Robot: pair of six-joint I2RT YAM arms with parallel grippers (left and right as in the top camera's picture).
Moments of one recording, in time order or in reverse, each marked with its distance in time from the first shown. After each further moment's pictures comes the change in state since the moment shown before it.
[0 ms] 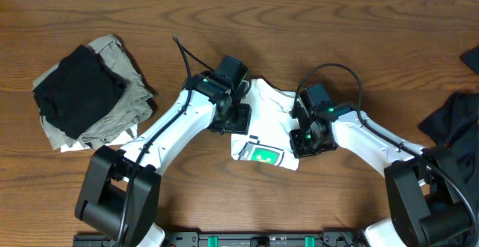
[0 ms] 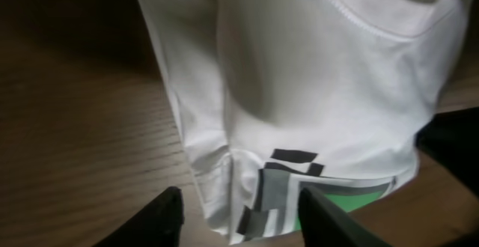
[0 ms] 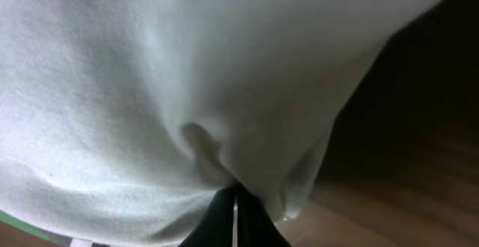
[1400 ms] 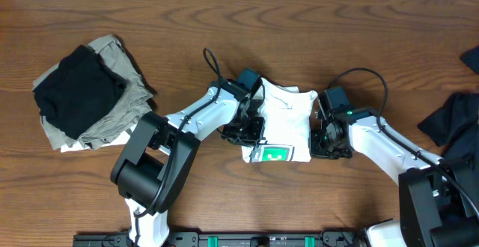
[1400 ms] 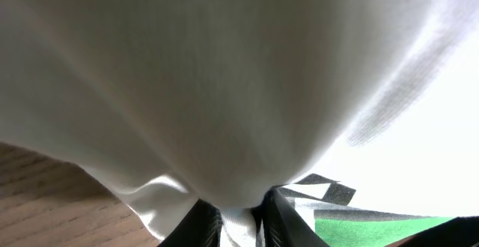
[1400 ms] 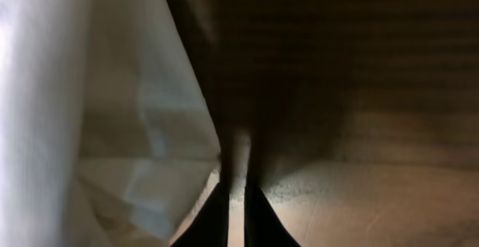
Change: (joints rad) left arm -0.062 0.243 0.018 0.054 0.175 -0.002; right arm -0.112 -0.079 -0.078 -0.029 0.144 0.165
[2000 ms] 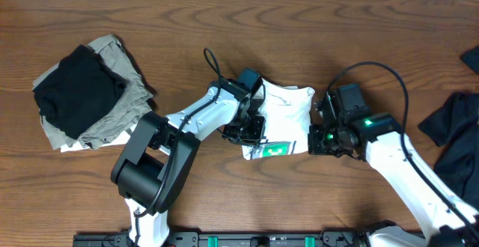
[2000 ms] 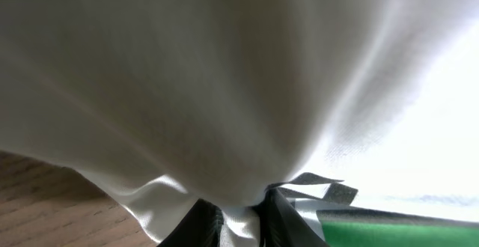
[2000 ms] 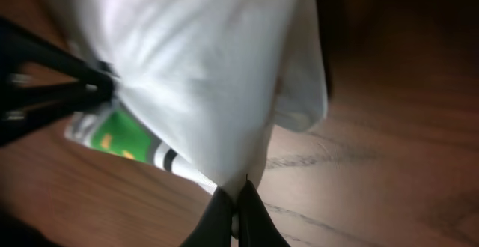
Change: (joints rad) left arm -0.001 0.000 0.001 0.009 0.005 0.000; right arm 0.013 -0.245 0.031 -0.088 -0.144 -0.042
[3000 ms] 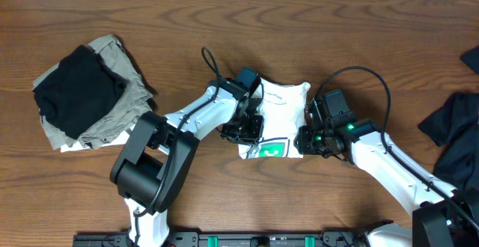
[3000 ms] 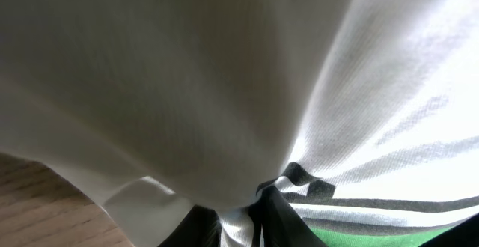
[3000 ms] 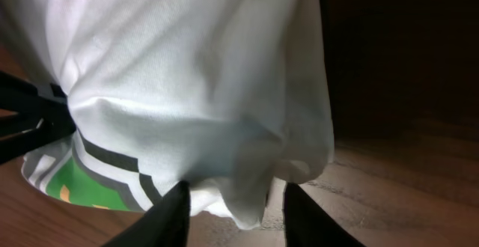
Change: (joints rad) left arm 0.009 0.000 0.000 0.000 -0.008 0.000; right arm 0.062 0.087 -0.091 0.247 0.022 0.074
